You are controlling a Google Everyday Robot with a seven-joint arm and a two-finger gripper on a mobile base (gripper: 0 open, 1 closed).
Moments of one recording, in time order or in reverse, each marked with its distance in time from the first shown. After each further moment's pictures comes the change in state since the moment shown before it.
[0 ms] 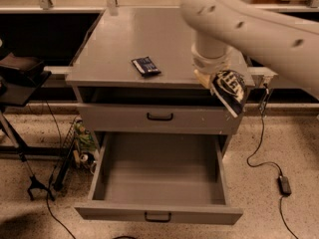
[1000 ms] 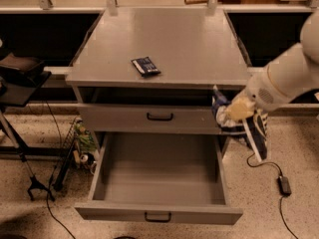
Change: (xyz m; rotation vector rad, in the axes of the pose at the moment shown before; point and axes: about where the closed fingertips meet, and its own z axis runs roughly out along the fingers) arm 0.110 0.032 -0.026 -0.373 -0.369 -0.100
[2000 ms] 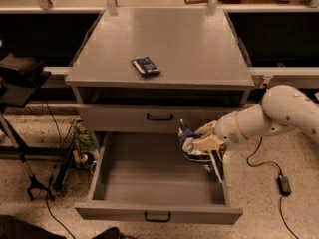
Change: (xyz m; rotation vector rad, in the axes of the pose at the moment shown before) arm 0.025 0.032 0.157 -0.317 -0.275 -0.175
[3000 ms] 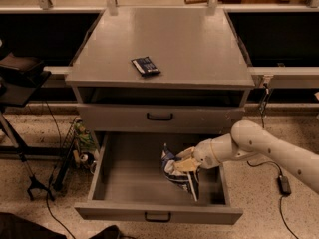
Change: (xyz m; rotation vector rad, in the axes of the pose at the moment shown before) arm 0.065 -0.004 0.139 -0.176 -0.089 0.124
